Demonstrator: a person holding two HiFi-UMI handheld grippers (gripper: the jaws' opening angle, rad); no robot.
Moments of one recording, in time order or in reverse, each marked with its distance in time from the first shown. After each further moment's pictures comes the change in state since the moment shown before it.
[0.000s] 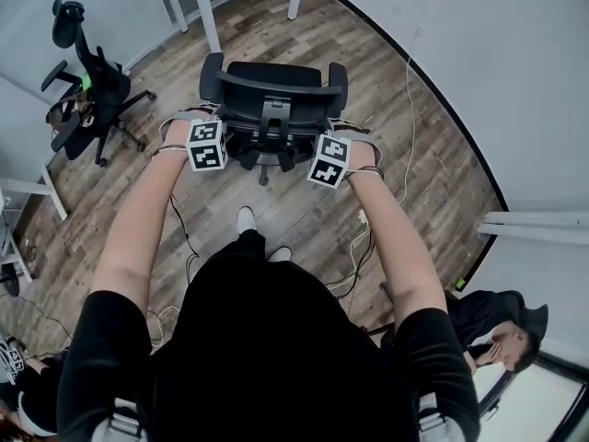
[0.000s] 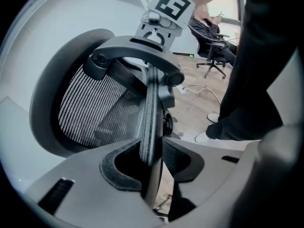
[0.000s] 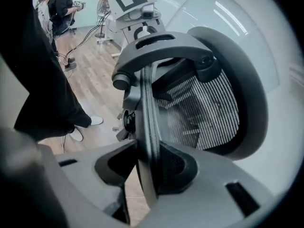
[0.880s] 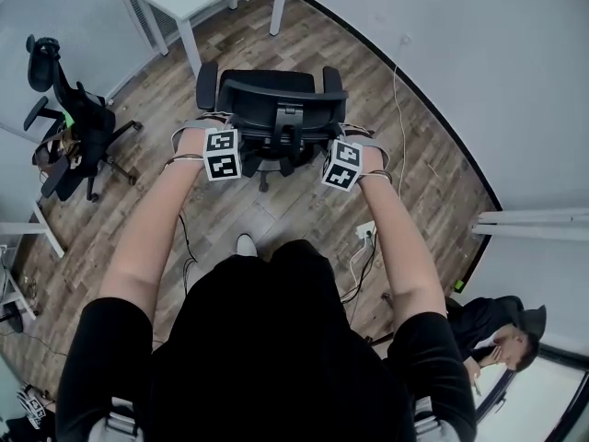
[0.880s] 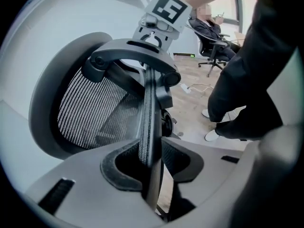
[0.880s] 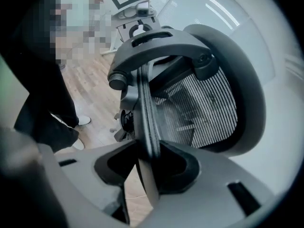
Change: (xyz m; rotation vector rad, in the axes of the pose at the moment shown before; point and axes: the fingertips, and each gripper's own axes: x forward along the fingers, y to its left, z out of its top) left arm 0.058 0.120 0.007 0.049 -0.034 0.003; right arm 0.056 -0.115 -0.031 0.061 0.033 -0.038
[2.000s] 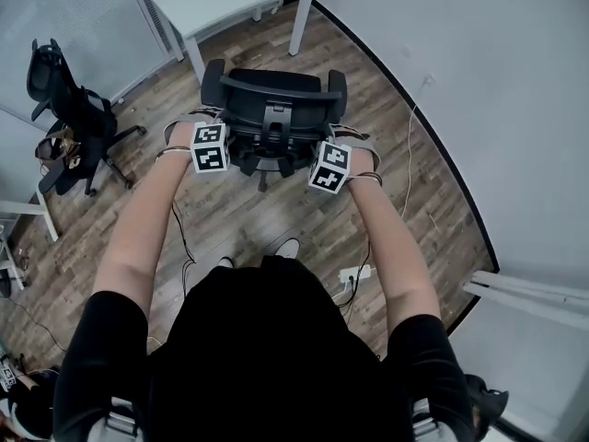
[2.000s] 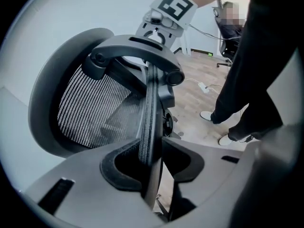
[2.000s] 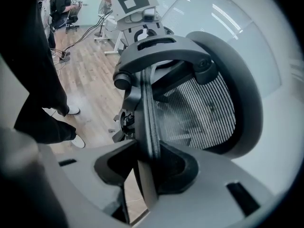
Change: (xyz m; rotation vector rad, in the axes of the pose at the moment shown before) left arm 0.095 0.170 0.011 -0.112 0.083 0.033; right arm 0.099 -0.180 -0.046 -0.131 -0.102 0.001
